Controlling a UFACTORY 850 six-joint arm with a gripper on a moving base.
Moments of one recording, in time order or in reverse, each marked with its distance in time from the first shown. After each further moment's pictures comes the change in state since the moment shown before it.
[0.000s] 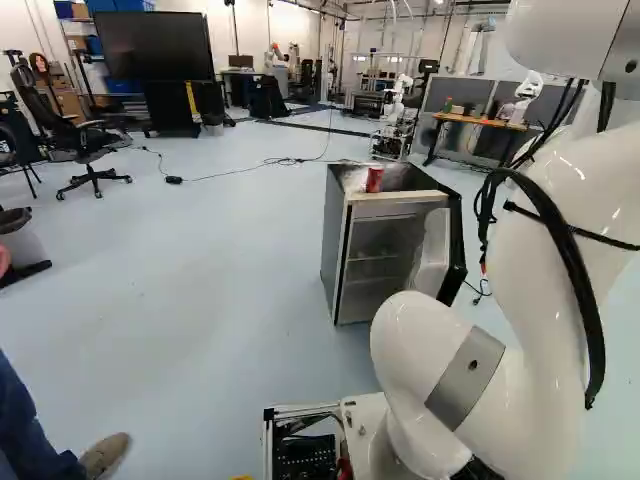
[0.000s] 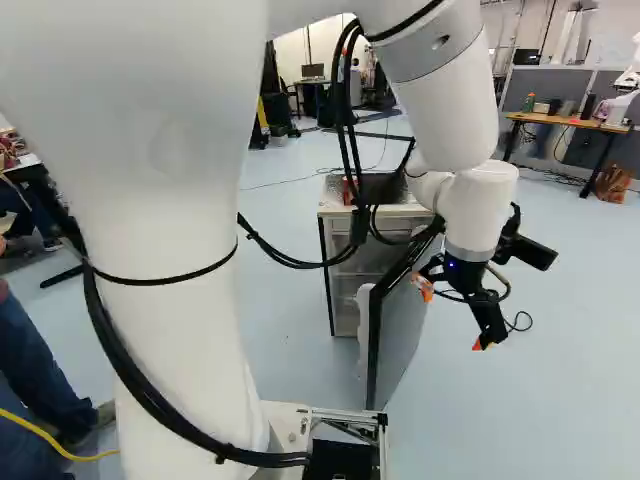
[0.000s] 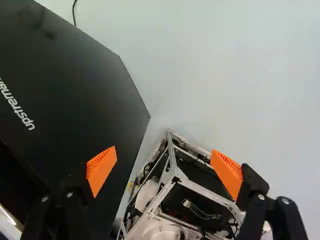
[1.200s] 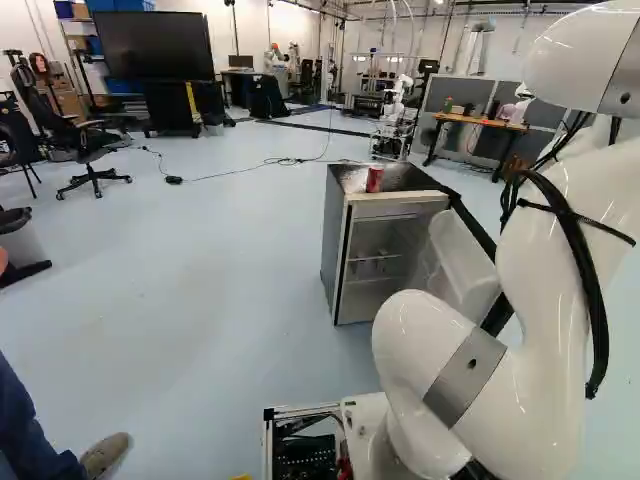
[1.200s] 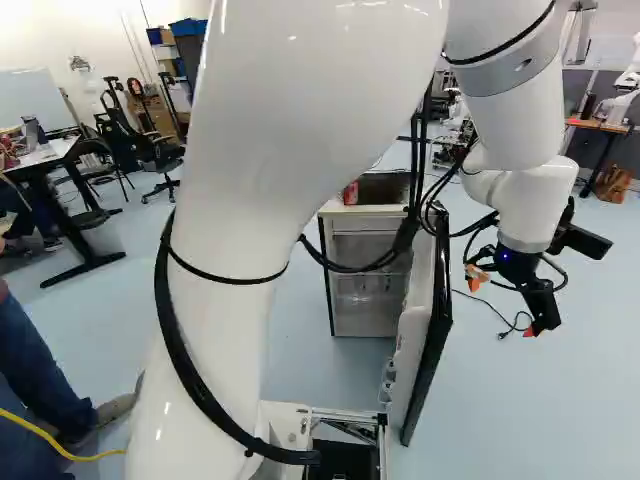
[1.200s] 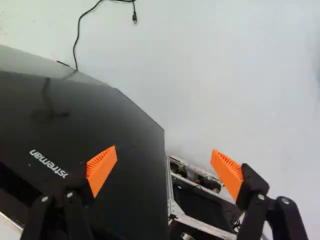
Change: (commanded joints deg) arm -4.1 -12.7 -17.2 0.0 0.0 0.0
